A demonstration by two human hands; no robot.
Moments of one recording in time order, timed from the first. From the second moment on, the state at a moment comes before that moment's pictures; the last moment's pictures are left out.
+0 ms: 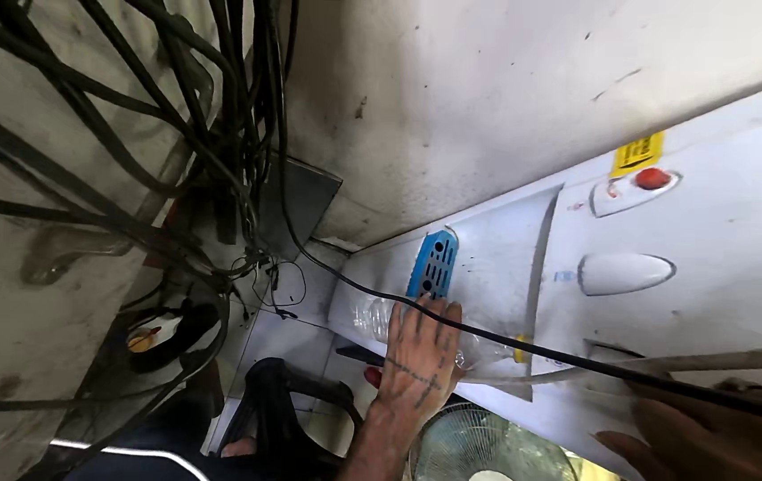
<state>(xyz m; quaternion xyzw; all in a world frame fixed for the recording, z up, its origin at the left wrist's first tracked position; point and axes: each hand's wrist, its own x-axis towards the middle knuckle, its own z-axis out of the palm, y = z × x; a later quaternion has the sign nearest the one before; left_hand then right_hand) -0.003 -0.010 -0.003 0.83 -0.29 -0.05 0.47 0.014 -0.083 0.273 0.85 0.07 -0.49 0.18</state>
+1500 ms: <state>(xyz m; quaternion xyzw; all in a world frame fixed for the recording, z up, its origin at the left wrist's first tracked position) -0.004 -0.010 -0.004 0.83 -0.29 -0.03 0.48 0.016 -0.082 0.271 0.86 0.06 -0.47 0.18</state>
